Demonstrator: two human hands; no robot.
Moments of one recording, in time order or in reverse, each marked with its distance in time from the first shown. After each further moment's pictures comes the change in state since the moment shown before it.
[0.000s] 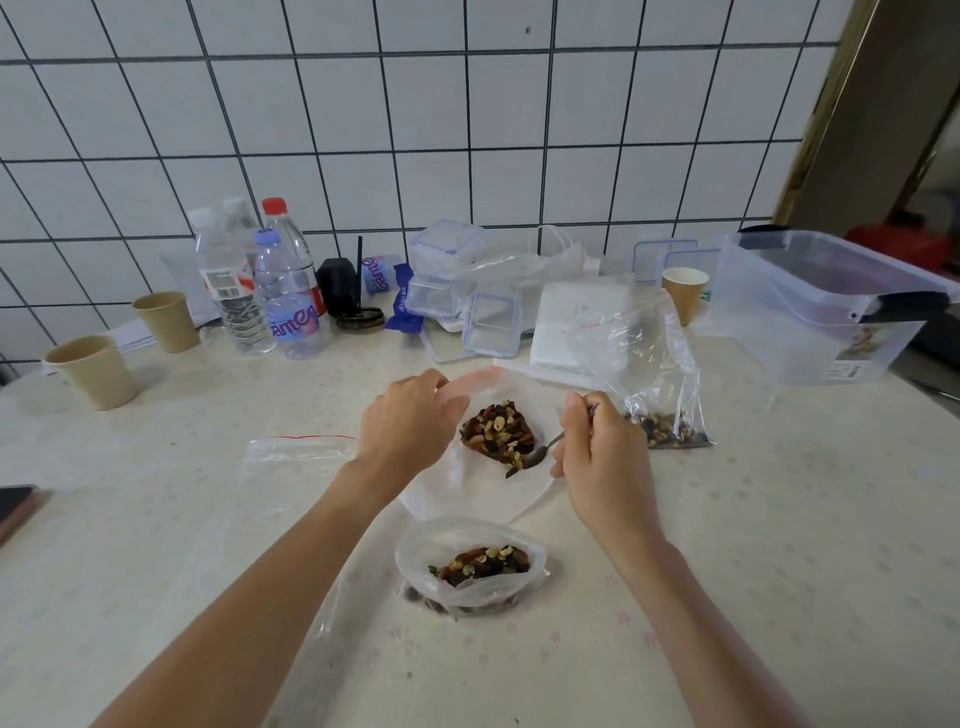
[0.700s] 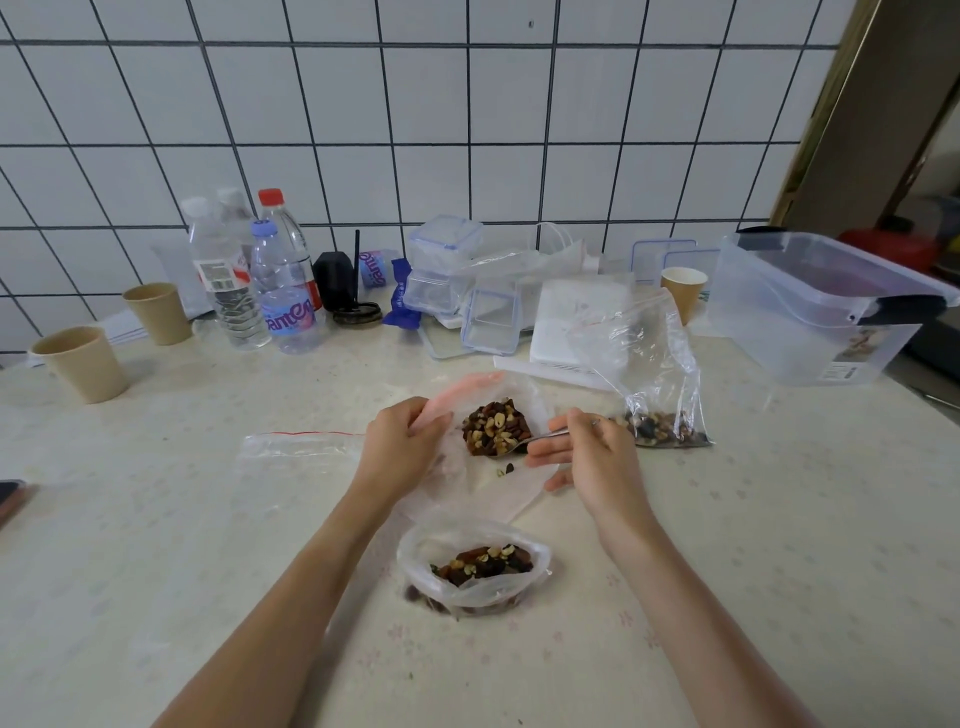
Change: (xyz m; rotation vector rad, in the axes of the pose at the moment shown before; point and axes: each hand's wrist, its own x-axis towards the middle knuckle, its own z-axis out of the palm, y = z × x) left_hand -0.024 -0.024 0.022 -0.655 -0.052 -0.217; right_hand 0.004 0.007 0.013 0.534 -0.157 0.466
